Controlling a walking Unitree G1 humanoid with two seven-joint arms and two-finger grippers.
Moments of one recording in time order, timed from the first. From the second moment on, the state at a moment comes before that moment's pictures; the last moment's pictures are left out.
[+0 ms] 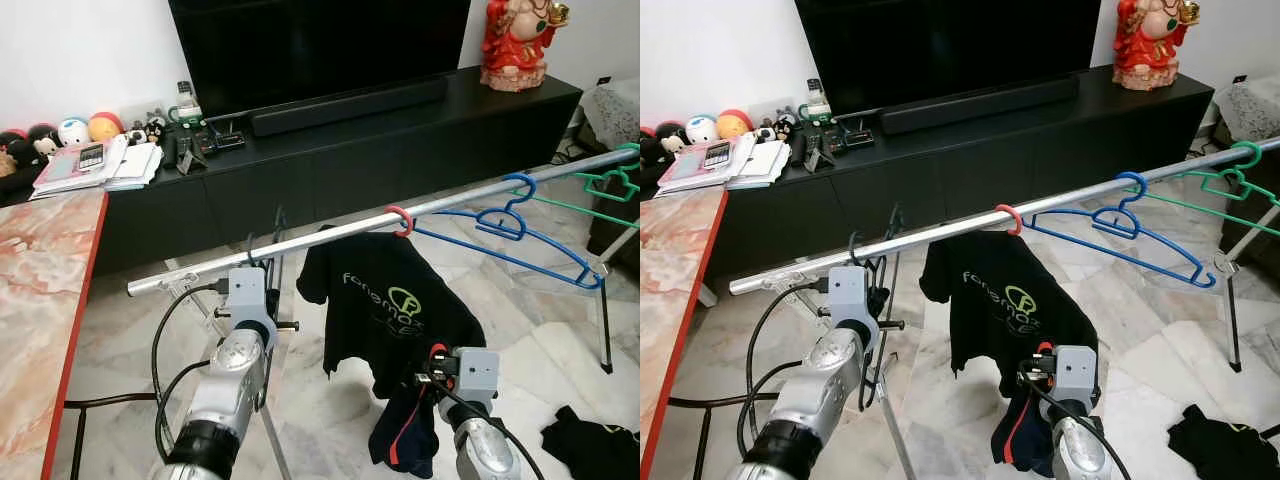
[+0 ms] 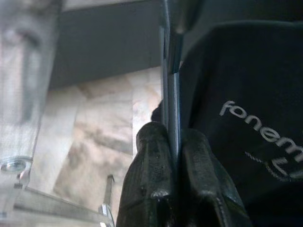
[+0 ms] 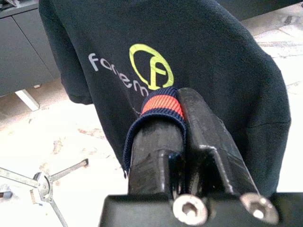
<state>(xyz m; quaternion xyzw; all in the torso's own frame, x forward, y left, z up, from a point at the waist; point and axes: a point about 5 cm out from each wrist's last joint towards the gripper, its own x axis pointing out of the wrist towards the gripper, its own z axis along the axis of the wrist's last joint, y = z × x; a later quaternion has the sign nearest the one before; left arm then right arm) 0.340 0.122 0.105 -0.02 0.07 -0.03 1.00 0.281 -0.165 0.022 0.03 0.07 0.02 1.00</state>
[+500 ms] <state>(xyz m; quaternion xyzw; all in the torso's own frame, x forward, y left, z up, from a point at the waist) 0.283 0.156 0.078 0.08 0.08 -0.14 0.98 0.282 -0.166 0.020 0.02 0.07 0.02 1.00</state>
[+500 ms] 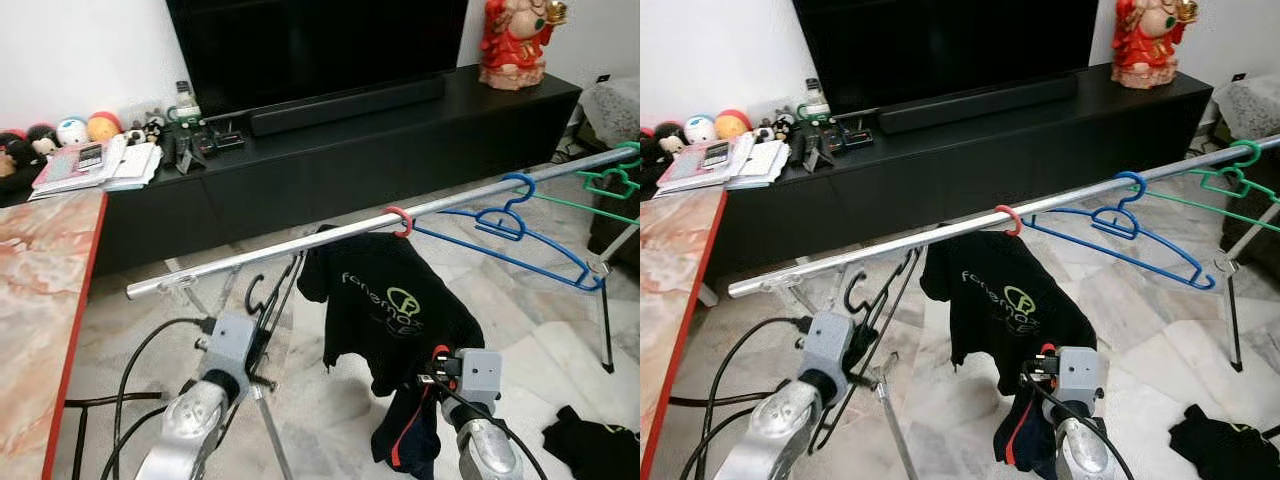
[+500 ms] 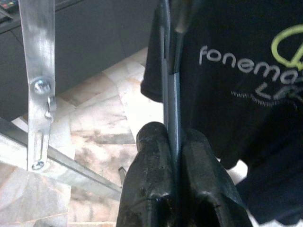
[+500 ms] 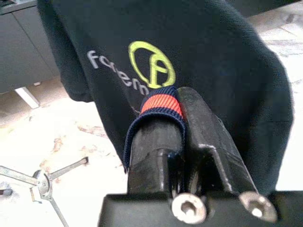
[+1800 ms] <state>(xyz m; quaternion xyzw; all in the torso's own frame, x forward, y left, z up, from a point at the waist) 0.151 0.224 -0.092 0.06 0.52 0.01 0.85 0.284 -0.166 0.022 0.01 0.07 0.02 1.00</state>
